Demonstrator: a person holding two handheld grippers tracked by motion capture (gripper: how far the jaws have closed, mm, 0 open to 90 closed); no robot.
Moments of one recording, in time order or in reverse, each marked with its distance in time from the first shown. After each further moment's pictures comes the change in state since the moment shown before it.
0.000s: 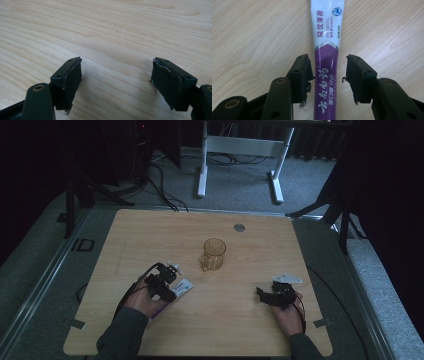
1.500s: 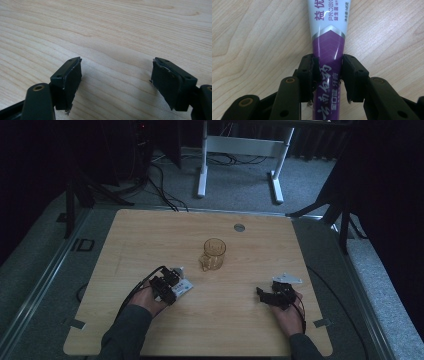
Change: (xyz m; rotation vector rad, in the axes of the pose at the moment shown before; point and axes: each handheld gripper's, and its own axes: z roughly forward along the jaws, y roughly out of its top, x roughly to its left) left arm 0.004 0.008 0.034 0.175 -0.036 0.000; right arm 0.000 0.000 0.000 0.000 0.000 0.000
